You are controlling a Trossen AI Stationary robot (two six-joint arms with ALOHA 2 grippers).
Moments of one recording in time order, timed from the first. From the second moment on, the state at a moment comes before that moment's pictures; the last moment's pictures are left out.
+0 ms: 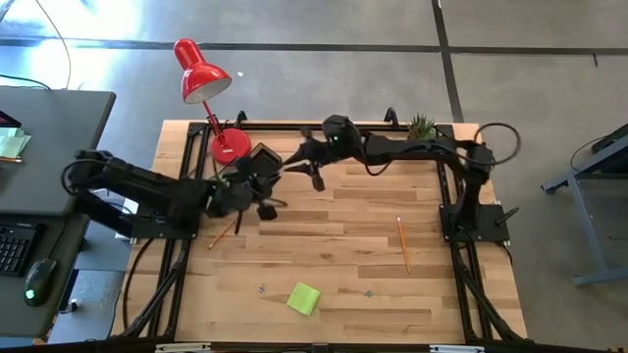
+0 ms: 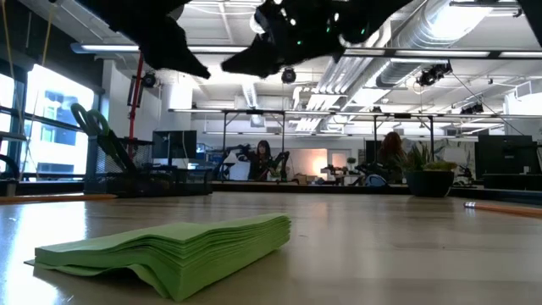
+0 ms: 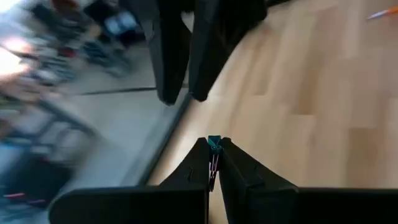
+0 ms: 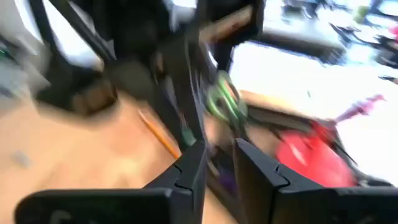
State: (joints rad) left arm -0.03 1.13 0.68 -0.10 -0.78 0.17; right arm -0.30 1.85 1.37 0.17 -0.46 -0.33
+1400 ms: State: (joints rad) left arm 0.38 1.17 0.68 -0.68 -0.39 -0.24; right arm -0.11 1.79 1.34 -0.20 -0.18 -0.22
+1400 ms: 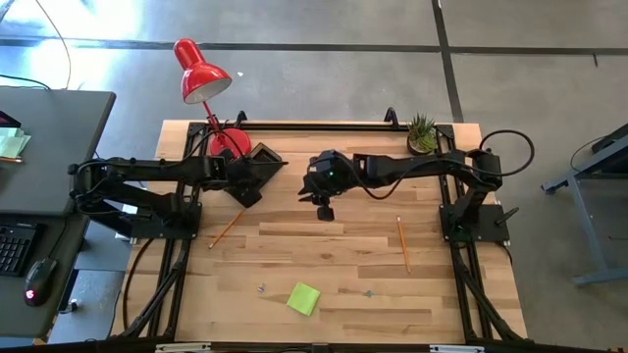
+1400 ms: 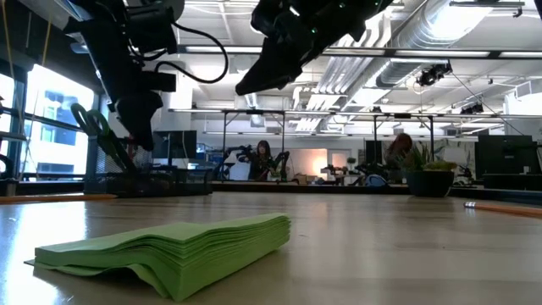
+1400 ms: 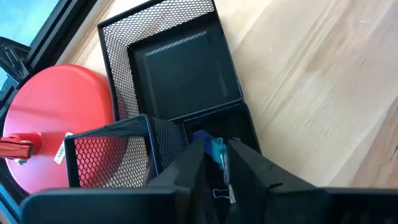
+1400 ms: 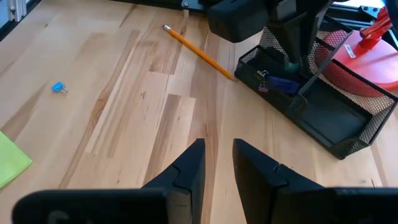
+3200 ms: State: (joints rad) left arm -0.09 1.17 0.55 -0.94 0.00 -0.85; right arm 0.08 1.83 1.34 -0.48 -0.13 -0.24
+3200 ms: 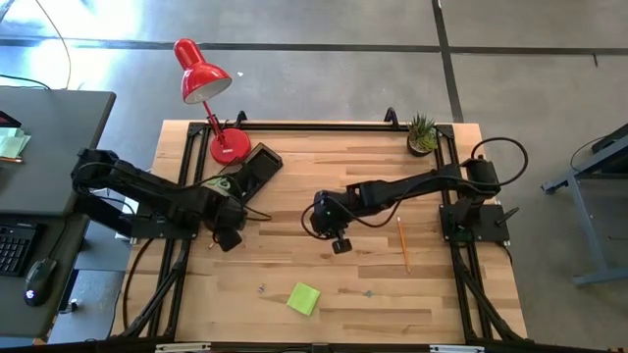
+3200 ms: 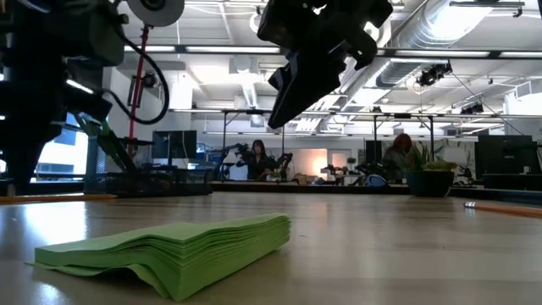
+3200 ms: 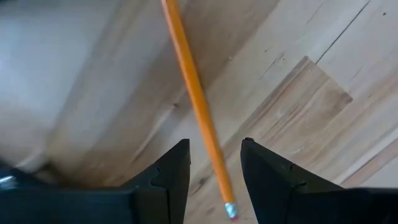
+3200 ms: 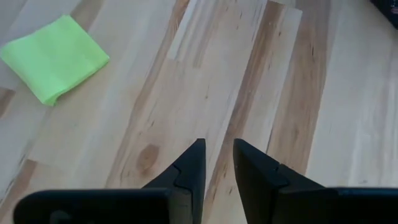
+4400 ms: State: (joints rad) left arm -0.09 1.17 0.69 -0.88 0.01 -0.65; right arm 0.05 1.85 1.34 -0.20 -0.08 -0.49
